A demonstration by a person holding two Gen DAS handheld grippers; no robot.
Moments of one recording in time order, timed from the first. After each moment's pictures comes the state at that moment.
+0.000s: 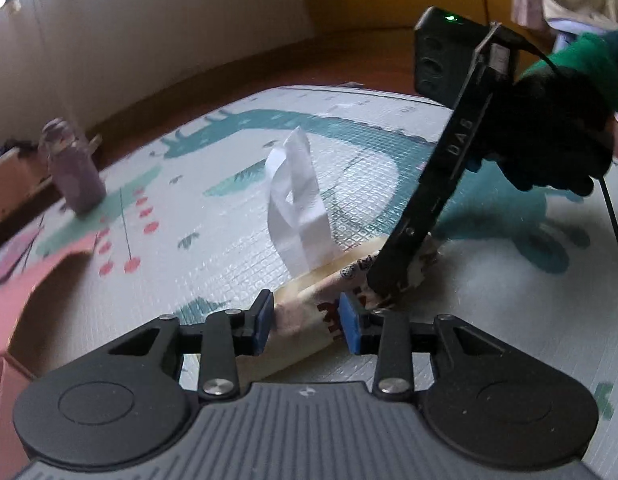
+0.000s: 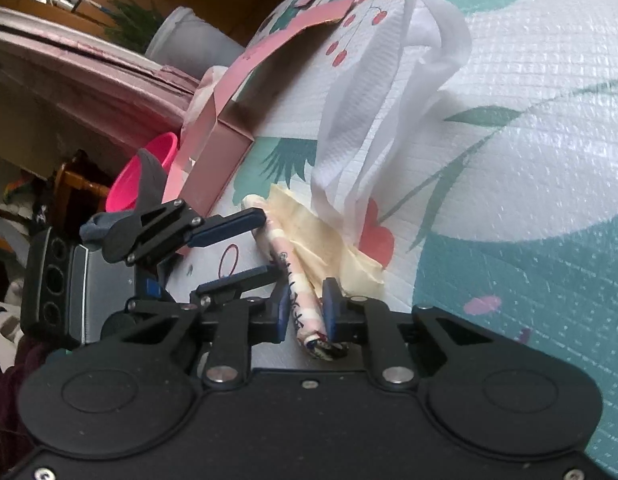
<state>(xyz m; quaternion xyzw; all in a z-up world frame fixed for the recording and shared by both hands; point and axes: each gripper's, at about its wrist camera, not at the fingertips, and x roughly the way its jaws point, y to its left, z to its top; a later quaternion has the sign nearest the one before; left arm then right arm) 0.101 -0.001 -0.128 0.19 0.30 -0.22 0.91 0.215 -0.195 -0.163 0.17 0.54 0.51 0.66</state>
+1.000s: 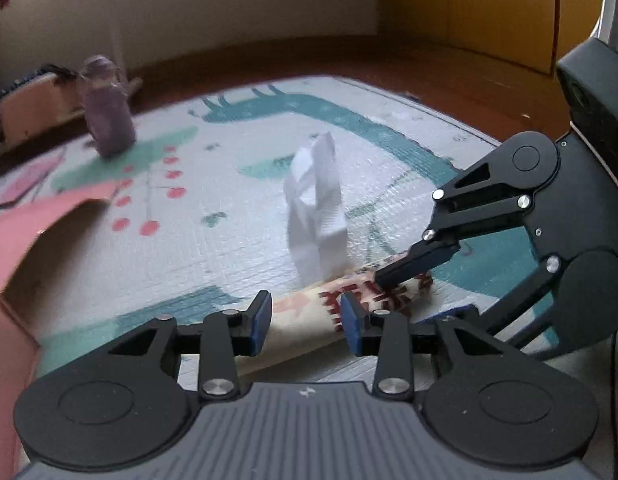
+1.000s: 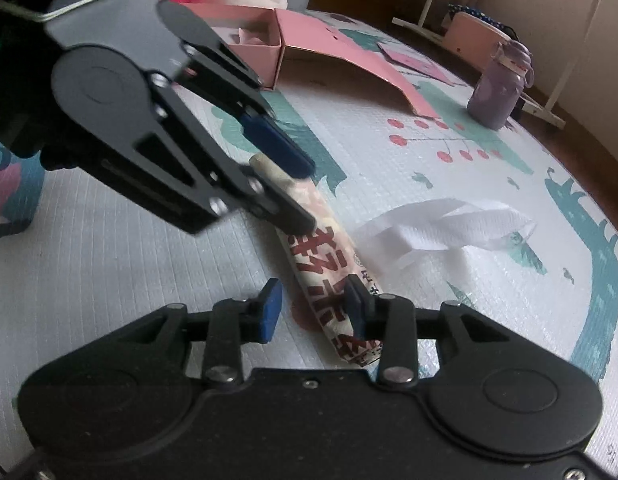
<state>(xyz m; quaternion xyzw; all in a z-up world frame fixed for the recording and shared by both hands) 0.120 0.007 -0.122 0.09 0.33 -0.16 0.92 0.135 -0.142 -0.117 -0.28 0.29 0.49 0.77</state>
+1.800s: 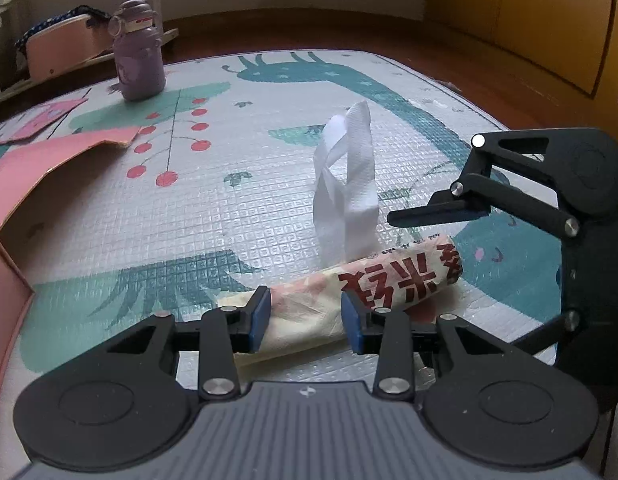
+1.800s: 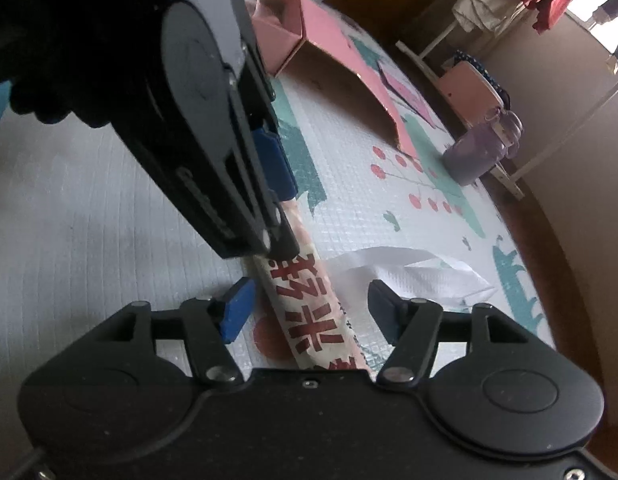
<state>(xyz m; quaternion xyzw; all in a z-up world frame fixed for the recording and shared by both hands) 0.146 0.009 -0.125 0.03 0.40 -0.12 0.91 0.096 -0.102 -0.121 -0.46 0.19 0.42 0.76</state>
